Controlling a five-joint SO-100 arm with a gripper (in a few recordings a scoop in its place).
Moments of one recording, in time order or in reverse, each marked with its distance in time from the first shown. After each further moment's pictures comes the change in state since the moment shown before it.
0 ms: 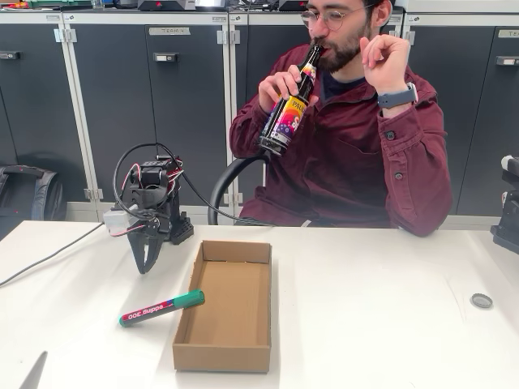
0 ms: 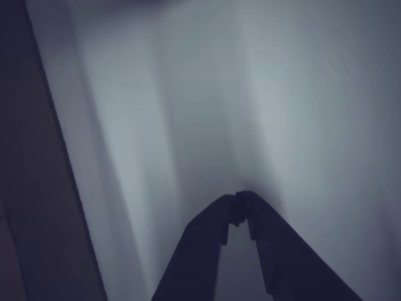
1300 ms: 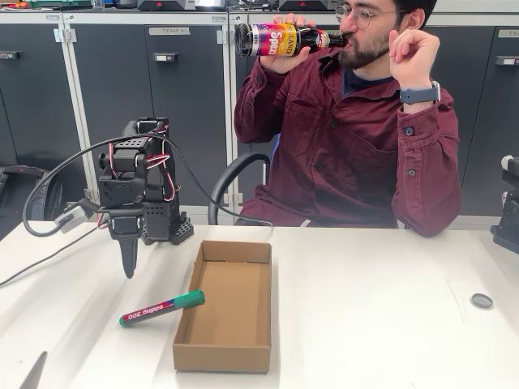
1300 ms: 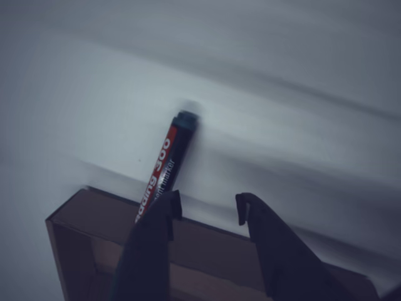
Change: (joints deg) arm 3.4 -76.6 -67.1 5.0 57.2
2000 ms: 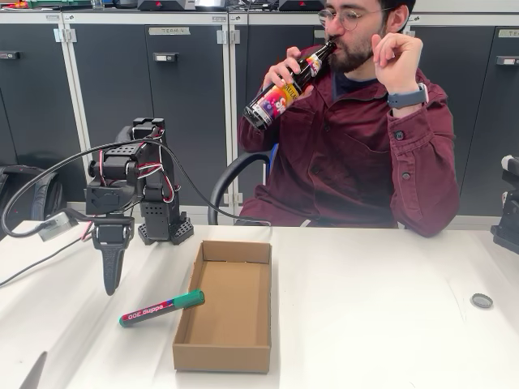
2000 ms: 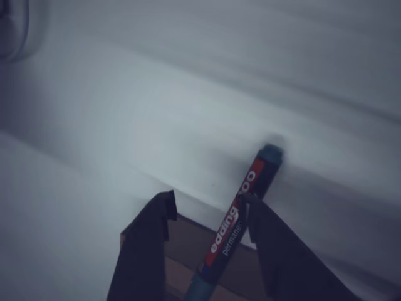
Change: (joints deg) arm 1.6 -10.8 -10.0 -10.0 -3.0
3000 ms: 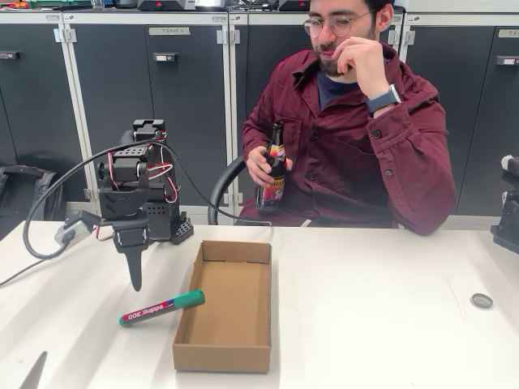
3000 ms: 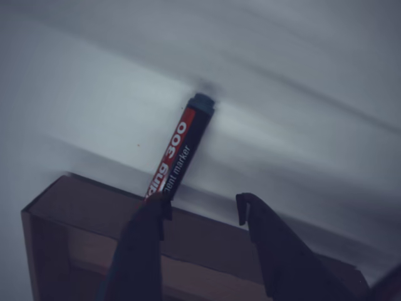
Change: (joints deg) arm -5.4 -4.2 -6.6 19.6 -1.7
